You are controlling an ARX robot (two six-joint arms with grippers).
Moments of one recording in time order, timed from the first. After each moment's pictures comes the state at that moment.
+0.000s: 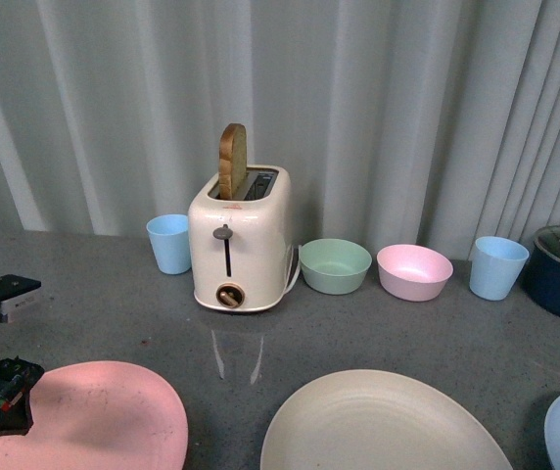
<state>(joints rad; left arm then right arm) 0.14 2.10 1.24 -0.38 0.08 0.44 0.00 0.00 0.01 0.00 0.00 0.00</state>
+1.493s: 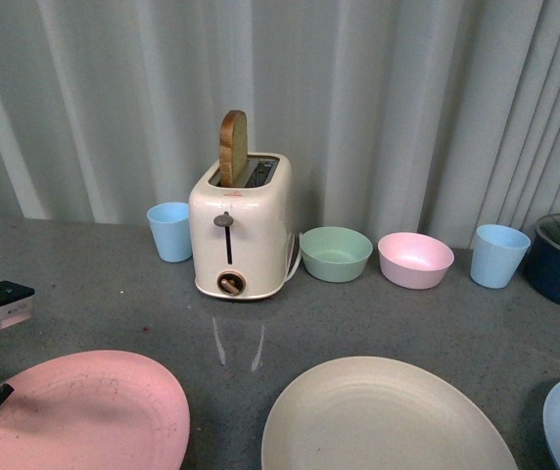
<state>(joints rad) 0.17 2.17 1.26 -0.35 0.06 0.52 0.00 0.00 0.01 0.00 0.00 0.00</state>
